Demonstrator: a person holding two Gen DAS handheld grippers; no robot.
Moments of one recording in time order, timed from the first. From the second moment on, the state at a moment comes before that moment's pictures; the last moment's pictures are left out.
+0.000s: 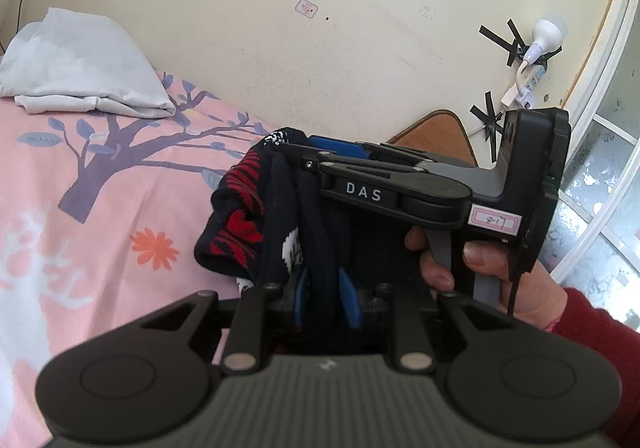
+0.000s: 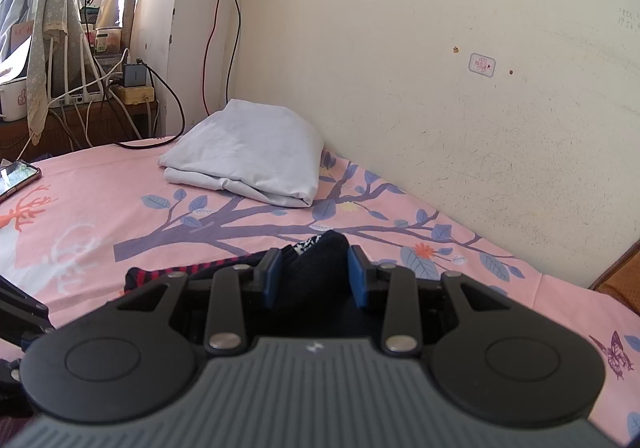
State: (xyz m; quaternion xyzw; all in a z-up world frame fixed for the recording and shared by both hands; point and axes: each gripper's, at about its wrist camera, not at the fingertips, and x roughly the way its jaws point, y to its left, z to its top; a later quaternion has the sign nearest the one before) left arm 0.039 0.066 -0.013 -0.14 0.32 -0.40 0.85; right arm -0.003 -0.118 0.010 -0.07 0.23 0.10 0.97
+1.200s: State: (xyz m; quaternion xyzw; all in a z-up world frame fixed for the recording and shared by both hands) left arm 0.036 0.079 -0.012 -0.17 0.31 -0.41 0.84; right arm -0.022 -0.153 0.040 0.05 0.22 0.12 0.97
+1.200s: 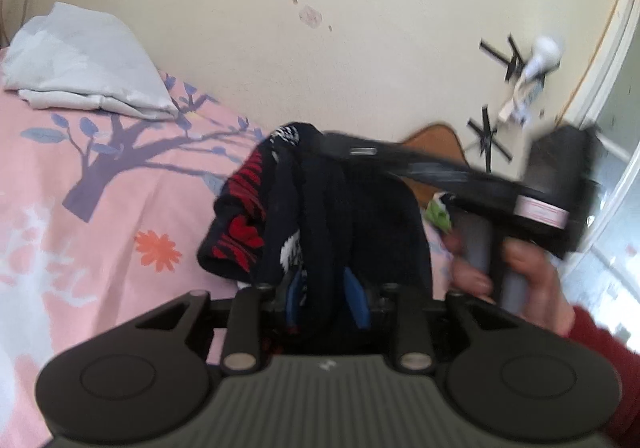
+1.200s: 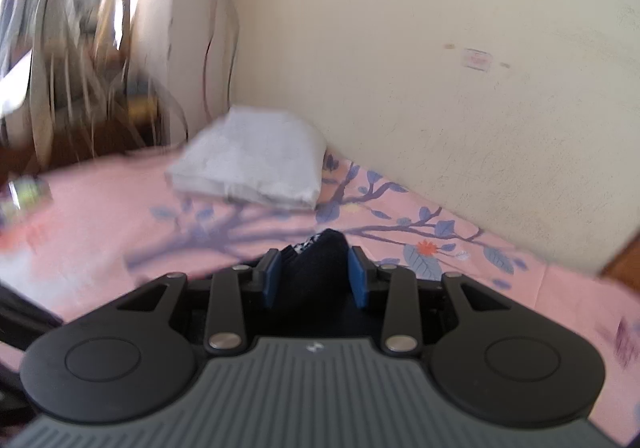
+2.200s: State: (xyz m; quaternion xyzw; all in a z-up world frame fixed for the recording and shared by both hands) left arm 0.092 0.034 -0.015 -0.06 0.37 -0.38 0.84; right arm -0.080 -0.203 -0.009 0.34 0.29 0.11 0.89
